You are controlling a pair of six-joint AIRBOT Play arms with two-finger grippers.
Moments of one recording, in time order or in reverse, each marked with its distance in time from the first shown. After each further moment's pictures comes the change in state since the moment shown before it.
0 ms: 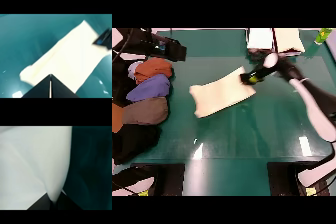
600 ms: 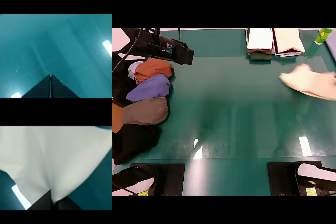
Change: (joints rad) left arm -0.053 0.000 0.000 0.006 0.004 -0.018; right arm -0.930 0.393 -0.241 -0.219 0.090 0.010
